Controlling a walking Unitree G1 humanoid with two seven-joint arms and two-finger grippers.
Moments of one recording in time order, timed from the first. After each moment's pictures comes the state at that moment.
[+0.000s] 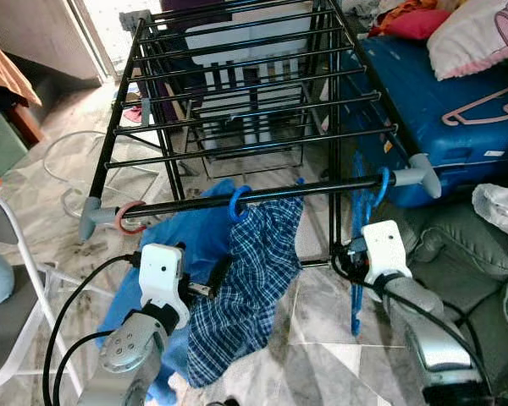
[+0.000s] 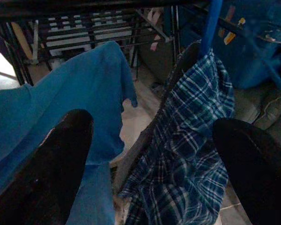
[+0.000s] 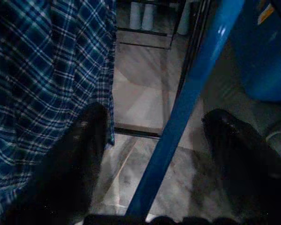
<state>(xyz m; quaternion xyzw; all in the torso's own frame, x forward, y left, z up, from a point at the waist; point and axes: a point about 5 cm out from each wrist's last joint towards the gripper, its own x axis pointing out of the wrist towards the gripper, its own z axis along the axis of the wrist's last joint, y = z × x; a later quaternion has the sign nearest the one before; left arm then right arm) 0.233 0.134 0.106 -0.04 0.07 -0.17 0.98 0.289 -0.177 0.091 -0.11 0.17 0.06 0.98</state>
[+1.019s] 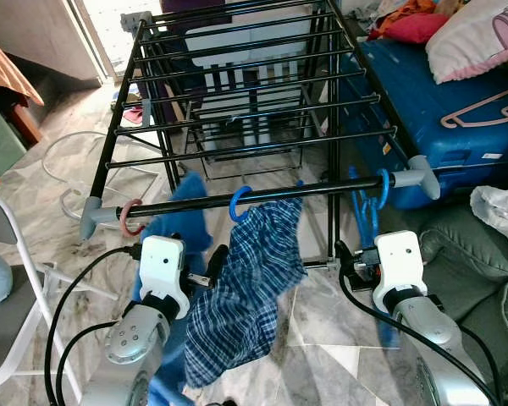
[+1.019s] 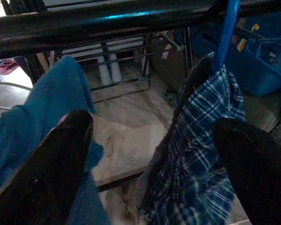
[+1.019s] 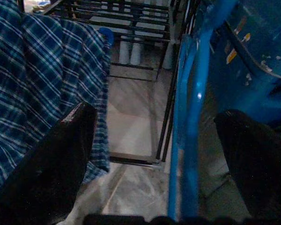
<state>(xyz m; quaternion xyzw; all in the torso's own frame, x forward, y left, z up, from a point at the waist) 0.242 0.133 0.110 -0.02 0.05 -0.14 0.99 0.259 -0.175 0.111 -0.12 0.08 0.05 0.99</state>
